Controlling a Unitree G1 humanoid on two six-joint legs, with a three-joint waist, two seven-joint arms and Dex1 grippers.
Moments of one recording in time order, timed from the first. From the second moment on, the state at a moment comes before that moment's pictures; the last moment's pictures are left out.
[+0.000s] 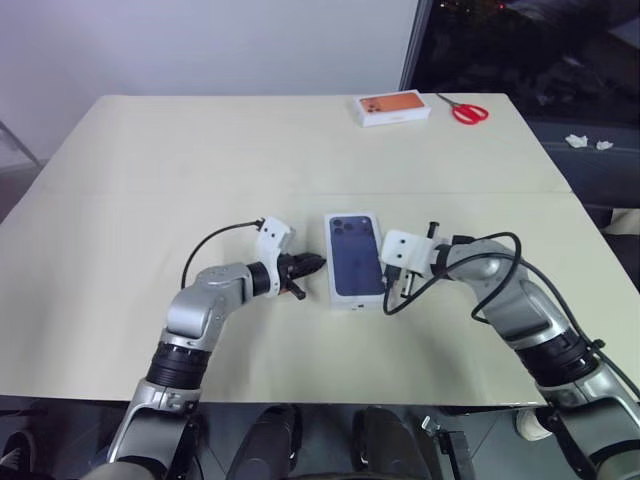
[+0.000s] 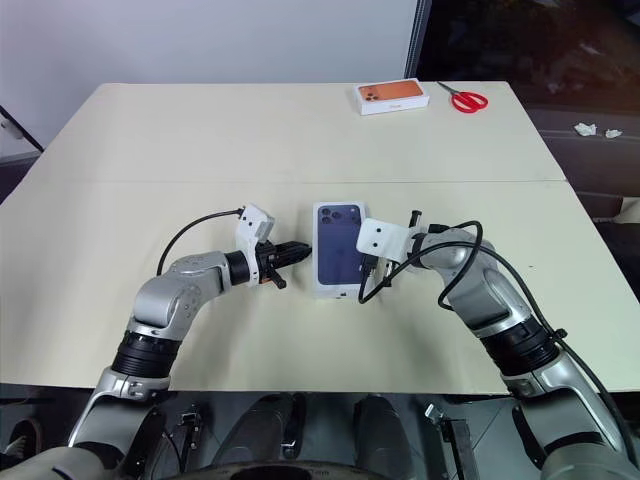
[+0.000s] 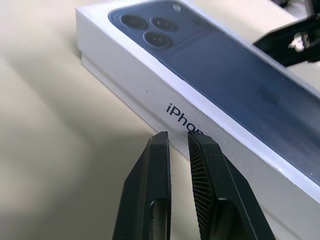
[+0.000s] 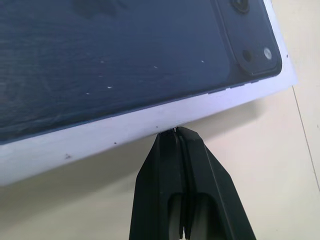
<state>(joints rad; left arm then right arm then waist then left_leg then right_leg) -0.46 0.27 -0.08 0.00 -0.36 0.72 -0.69 -0.51 -0.67 0.34 -0.12 -0.28 0.43 0.87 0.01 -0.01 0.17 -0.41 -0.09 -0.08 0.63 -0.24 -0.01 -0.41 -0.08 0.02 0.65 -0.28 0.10</state>
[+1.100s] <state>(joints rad) -0.49 0.28 -0.03 -0.01 -0.41 0.72 -0.67 -0.57 -0.74 0.27 -0.13 -0.20 0.42 1.00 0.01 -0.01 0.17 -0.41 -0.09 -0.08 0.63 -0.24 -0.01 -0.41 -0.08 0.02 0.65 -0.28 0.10</state>
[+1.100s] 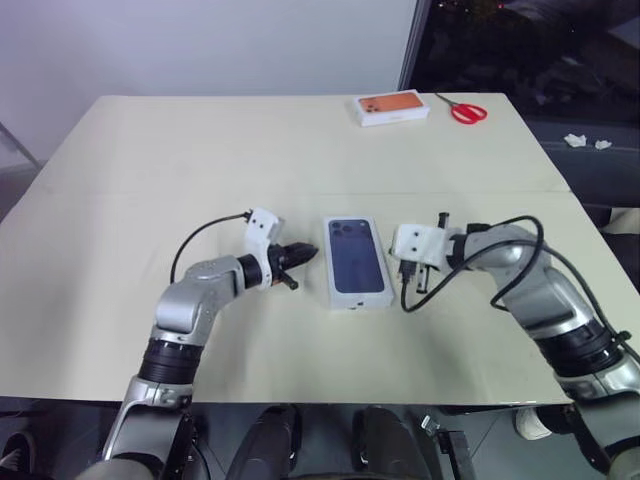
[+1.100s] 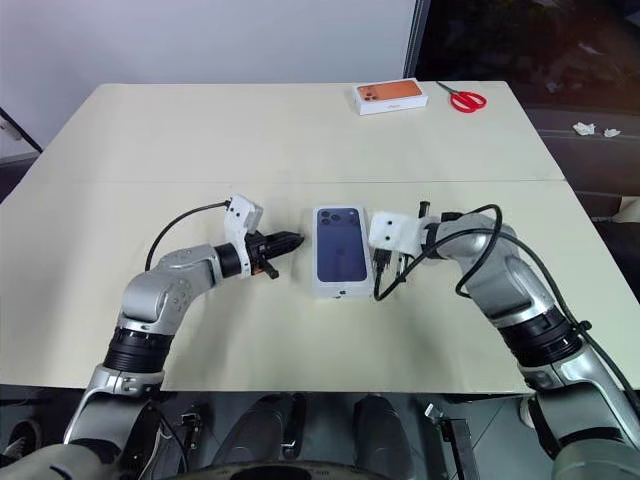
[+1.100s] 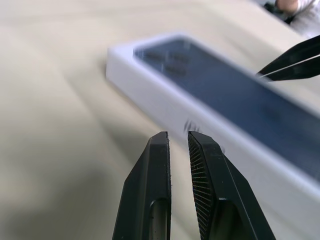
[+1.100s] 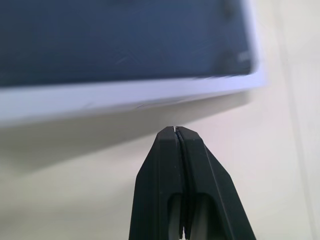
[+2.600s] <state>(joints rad) -0.62 0.21 -0.16 0.34 -0.19 0.37 -0.64 -0.65 -0.53 0.27 0.12 -0.14 0.49 0.85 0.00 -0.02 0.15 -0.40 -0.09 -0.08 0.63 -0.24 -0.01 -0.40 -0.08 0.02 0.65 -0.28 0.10</state>
